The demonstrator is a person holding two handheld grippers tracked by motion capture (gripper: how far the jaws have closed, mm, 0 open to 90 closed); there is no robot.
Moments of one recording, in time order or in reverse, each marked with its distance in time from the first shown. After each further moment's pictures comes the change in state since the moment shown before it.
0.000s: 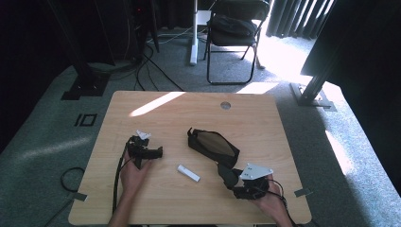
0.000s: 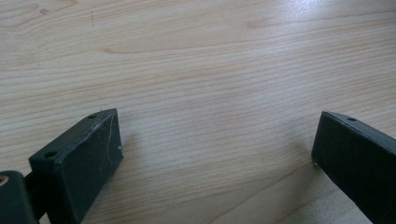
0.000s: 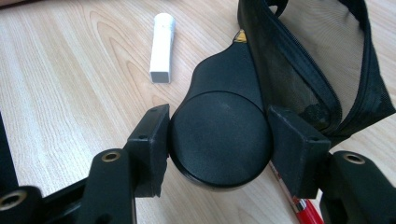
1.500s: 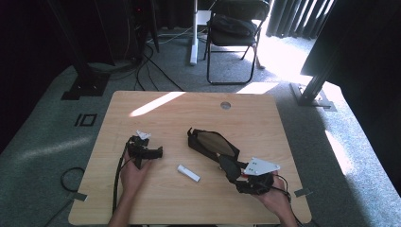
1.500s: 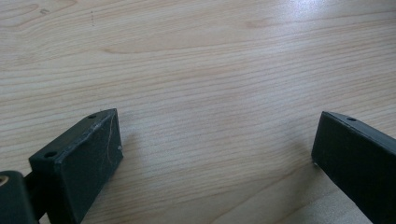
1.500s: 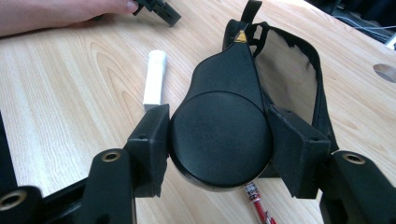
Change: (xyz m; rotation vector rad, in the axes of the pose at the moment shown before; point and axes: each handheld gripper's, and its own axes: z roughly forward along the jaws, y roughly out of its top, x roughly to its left) left arm 0.000 0.000 0.000 0.000 0.000 0.000; right arm -0.005 0.024 -0.022 -0.064 -0.036 -0.042
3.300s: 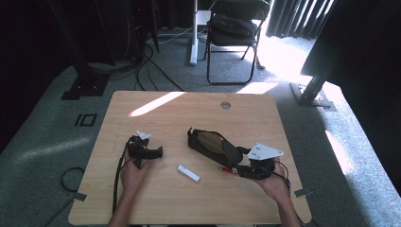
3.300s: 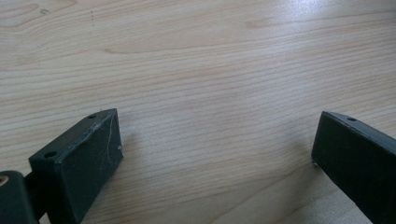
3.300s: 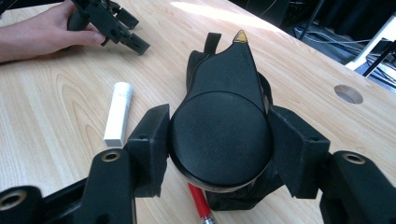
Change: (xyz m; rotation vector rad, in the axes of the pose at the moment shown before) left arm 0.000 0.000 0.000 0.000 0.000 0.000; right arm -0.031 0.020 0.004 -0.062 -0.054 0.026
